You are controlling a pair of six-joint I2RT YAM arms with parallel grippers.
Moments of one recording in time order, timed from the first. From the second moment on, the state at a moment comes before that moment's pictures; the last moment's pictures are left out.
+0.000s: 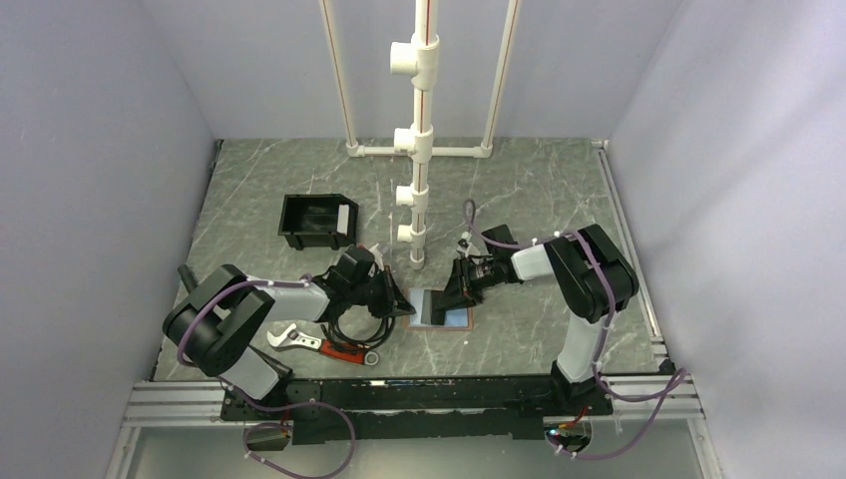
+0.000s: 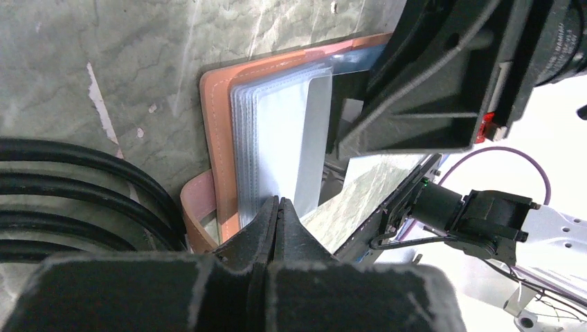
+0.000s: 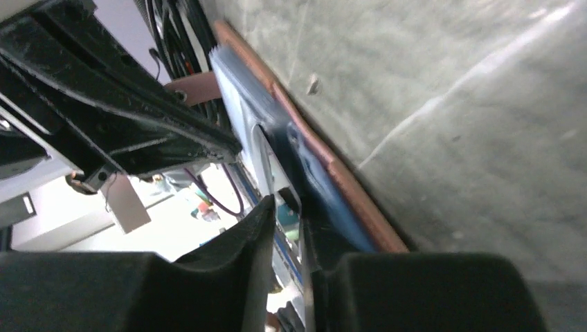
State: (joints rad) left arm -0.68 1.55 0.52 0.31 0.41 -1.01; right arm 0.39 1.86 0.72 0.07 -0.98 0.64
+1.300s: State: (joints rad) left arm -0.66 1.60 0.68 0.05 0.32 -0.87; right arm 0.55 1.74 0.78 -0.11 -0.72 0.58
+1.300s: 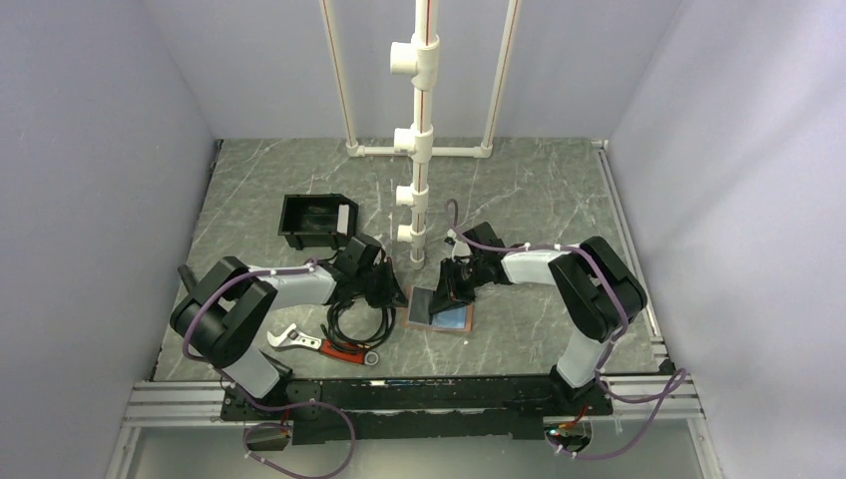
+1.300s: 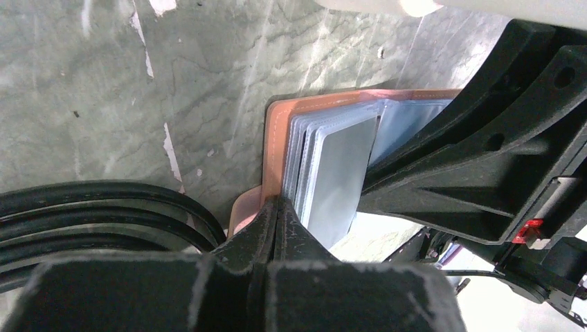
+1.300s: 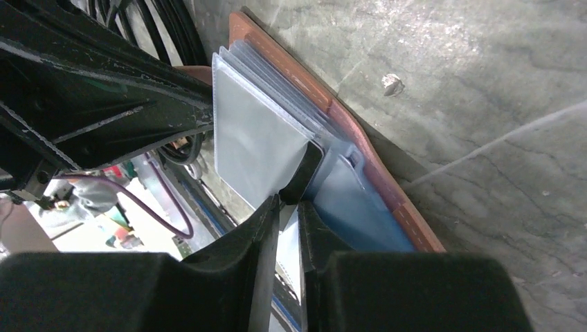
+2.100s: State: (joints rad) left arm -0.55 1.22 0.69 -0.23 0.35 -0.85; right arm 0.49 1.52 0.71 -0.16 -0.66 0.53
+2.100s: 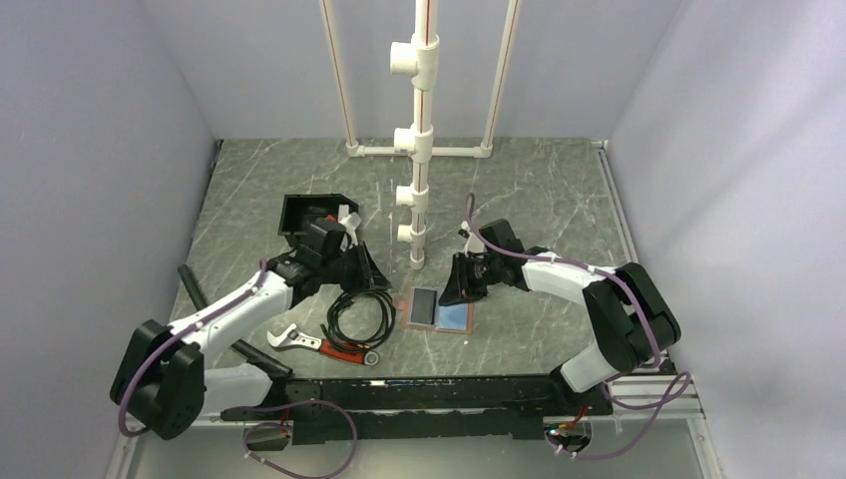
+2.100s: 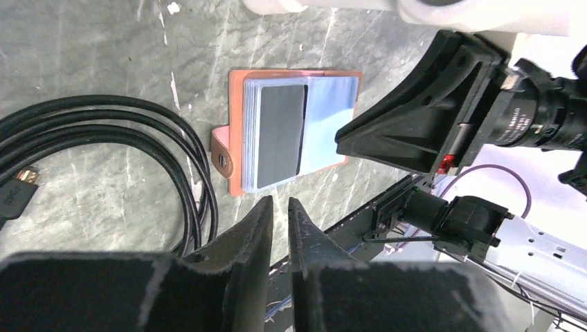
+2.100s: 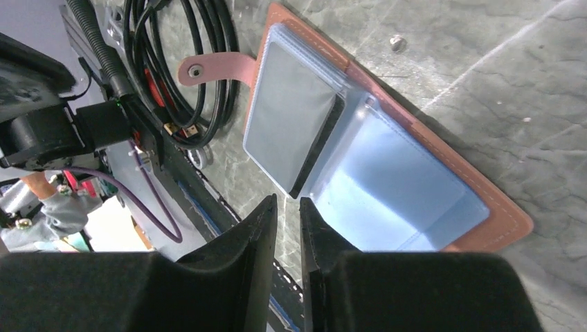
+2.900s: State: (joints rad) left arm -0.01 1.81 1.45 -0.60 0.35 -0.42; right arm 0.46 1.48 0.71 -0.20 -0.60 0.43
